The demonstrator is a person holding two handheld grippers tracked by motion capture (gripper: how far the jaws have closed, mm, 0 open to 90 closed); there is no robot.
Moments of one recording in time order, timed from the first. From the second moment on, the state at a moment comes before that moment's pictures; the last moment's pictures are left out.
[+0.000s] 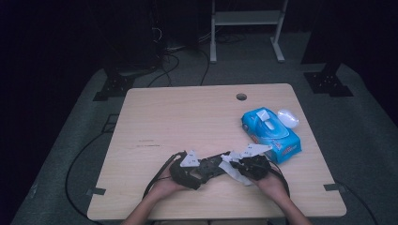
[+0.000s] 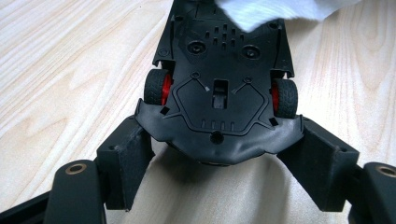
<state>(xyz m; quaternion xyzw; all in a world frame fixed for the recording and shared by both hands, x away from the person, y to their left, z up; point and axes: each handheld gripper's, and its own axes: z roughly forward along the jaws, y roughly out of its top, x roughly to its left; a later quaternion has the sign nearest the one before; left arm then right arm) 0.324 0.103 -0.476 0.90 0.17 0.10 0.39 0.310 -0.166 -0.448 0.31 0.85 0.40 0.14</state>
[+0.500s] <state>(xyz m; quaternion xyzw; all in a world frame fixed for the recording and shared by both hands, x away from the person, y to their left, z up) 0.325 0.105 -0.476 0.90 0.17 0.09 0.39 0.310 -0.152 -0.447 0.29 0.86 0.40 0.12</state>
